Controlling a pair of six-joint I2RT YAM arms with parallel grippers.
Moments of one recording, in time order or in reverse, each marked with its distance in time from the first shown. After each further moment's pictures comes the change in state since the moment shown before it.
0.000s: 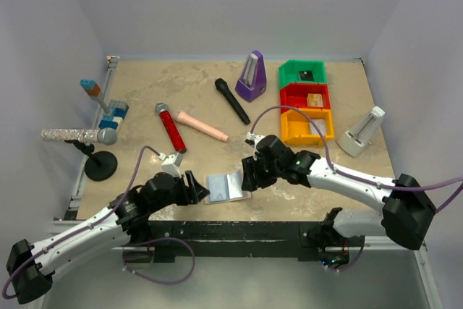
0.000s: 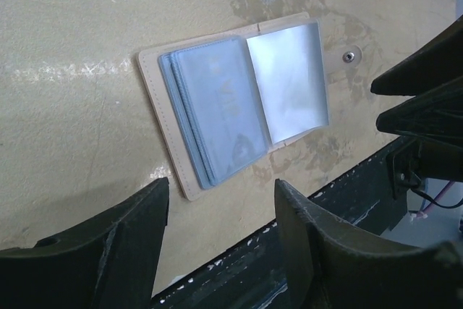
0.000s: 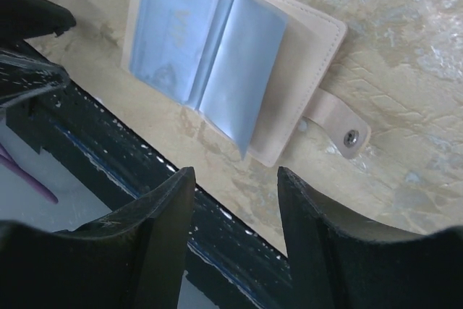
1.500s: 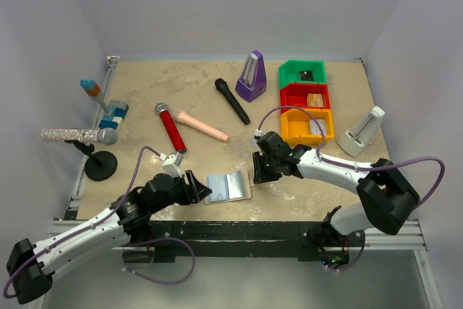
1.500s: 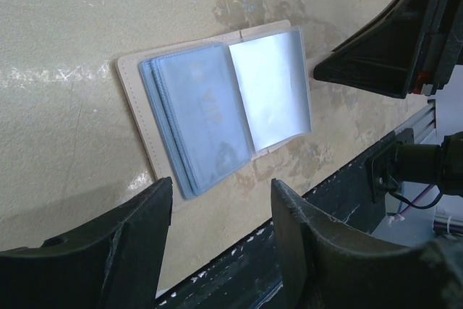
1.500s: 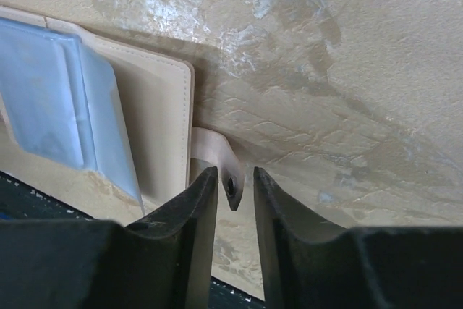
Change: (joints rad) left arm 0.000 0.008 -0.047 0.113 0.015 -0.047; right arm -0.111 0.179 -0.009 0.039 0.107 0.037
